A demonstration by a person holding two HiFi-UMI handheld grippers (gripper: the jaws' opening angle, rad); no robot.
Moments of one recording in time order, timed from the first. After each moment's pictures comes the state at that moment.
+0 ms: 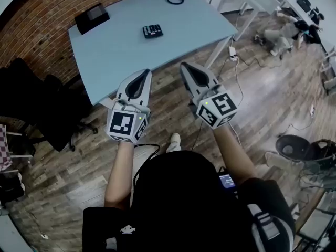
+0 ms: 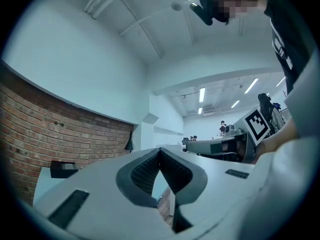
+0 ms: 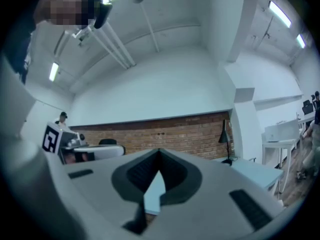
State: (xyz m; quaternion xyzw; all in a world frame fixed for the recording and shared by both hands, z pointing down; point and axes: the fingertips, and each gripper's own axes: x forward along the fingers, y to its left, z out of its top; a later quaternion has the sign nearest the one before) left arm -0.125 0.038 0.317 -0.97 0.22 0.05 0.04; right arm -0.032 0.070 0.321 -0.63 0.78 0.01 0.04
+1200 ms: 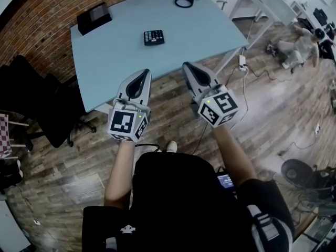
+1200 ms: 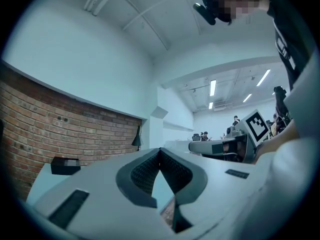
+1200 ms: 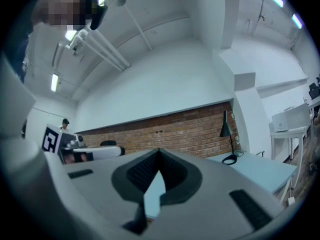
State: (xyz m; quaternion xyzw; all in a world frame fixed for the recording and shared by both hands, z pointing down) left arm -0.043 -0.025 0.341 -0.96 0.28 0.03 0.02; right arm 0.064 0.001 0.349 -0.59 0.80 -0.02 0.06
